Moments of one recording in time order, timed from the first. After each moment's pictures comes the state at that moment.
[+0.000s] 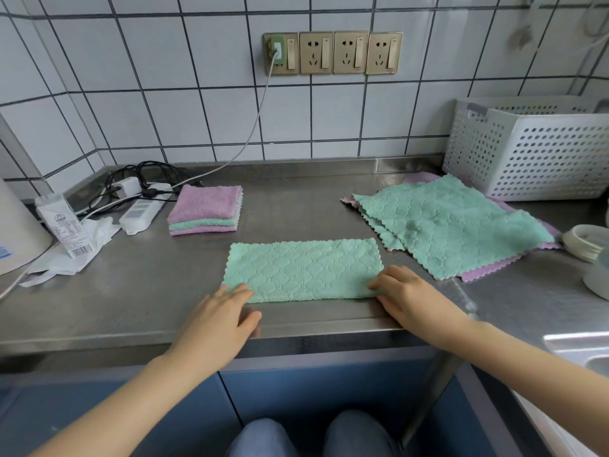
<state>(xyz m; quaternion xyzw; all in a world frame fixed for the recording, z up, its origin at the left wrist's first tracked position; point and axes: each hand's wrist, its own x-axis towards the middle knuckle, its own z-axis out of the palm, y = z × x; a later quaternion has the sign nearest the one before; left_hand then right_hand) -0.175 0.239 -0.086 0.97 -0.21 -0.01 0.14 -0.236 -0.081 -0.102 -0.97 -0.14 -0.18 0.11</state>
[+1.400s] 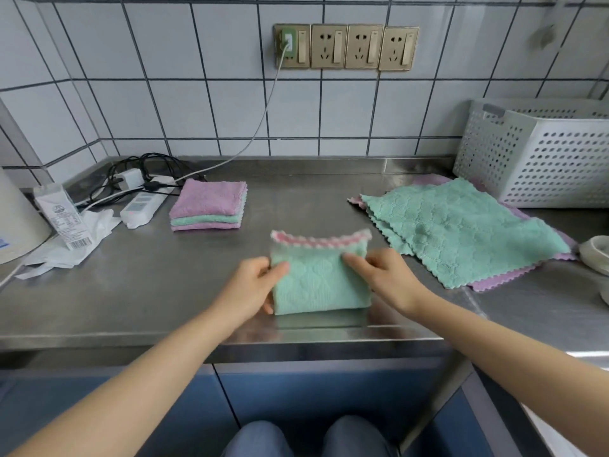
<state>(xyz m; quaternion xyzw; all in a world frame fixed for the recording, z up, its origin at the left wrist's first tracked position) -0.140 0.192 -0.071 0.83 -0.13 -0.09 0.54 -0.188 -0.036 -0.071 -0.88 0.02 -0.10 0.46</state>
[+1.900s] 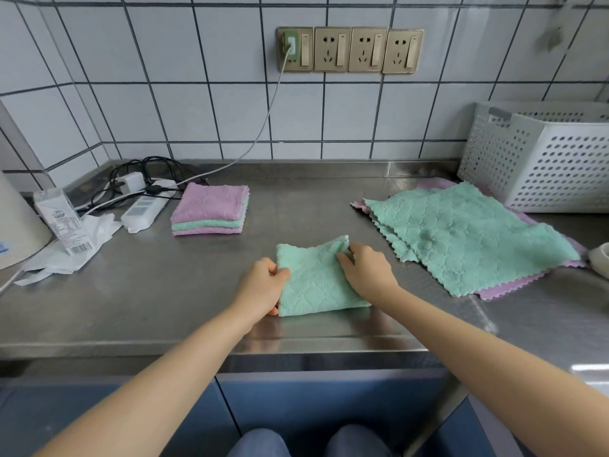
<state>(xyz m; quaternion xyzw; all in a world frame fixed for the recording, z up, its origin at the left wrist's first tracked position) -0.114 0.171 -0.085 0.87 -0.04 -0.07 0.49 -0.132 -0.020 -0.089 -0.94 0.13 -0.10 0.28</state>
